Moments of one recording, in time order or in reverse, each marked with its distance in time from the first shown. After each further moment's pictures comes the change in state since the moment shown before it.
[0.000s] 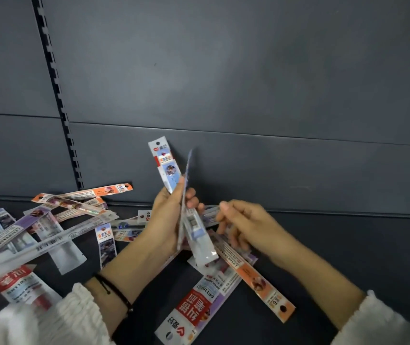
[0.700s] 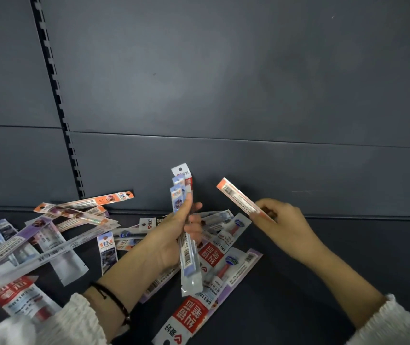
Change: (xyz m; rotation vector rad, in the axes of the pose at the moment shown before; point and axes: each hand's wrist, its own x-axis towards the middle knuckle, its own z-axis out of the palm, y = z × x) left_hand 0.001 0.000 -0.015 0.057 -0.007 -0.386; right_hand 0.005 0.028 -0.040 -0.431 0.332 -0.150
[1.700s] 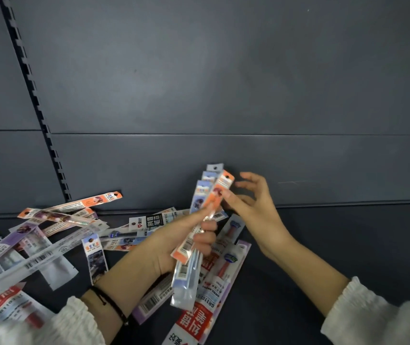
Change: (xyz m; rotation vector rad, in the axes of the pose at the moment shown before) left_hand -0.010 -0.011 0.017 0.173 -0.383 -0.185; right_hand 0.002 -0.021 0.029 0.752 0.141 0.113
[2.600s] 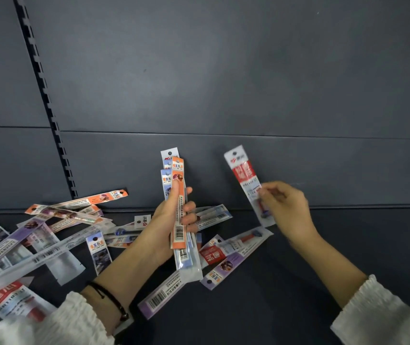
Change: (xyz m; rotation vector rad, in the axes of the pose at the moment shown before) left_hand -0.004 0.012 -0.013 -0.058 0.310 0.338; right_hand 0.013 0.001 -0.042 -0.458 0.193 -0.075
